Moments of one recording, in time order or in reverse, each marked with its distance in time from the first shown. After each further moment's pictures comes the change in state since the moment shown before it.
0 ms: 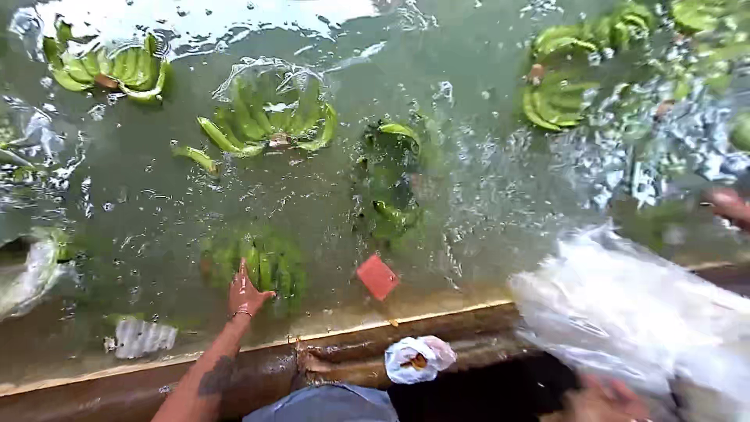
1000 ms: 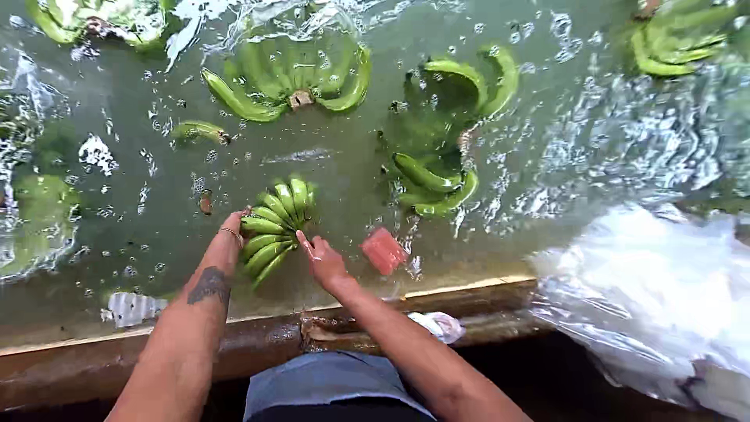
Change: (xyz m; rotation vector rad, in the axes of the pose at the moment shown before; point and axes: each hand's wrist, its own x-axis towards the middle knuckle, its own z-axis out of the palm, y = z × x) left_hand 0.082 0.042 -0.057 -1.022 -0.118 -0.522; right_hand -0.283 -0.204 0.301 -0.747 -1.416 -0.843
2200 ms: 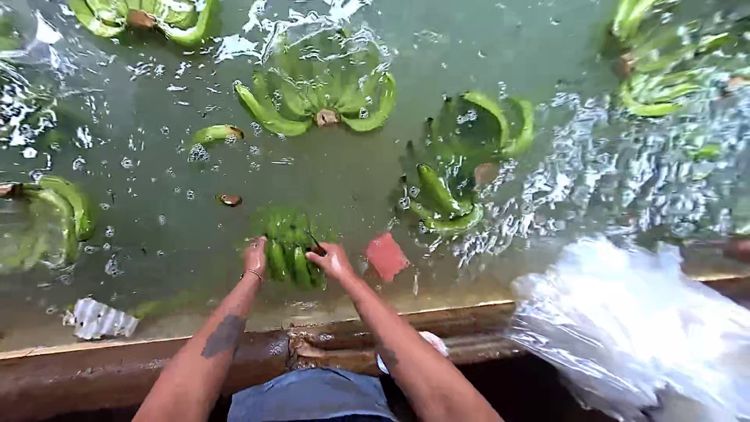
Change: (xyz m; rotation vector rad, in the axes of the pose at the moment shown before) left_hand -0.012 -0.074 0.035 0.338 -0.008 0.297; right_hand 0.042 0.074 -0.003 0.476 0.039 0.116
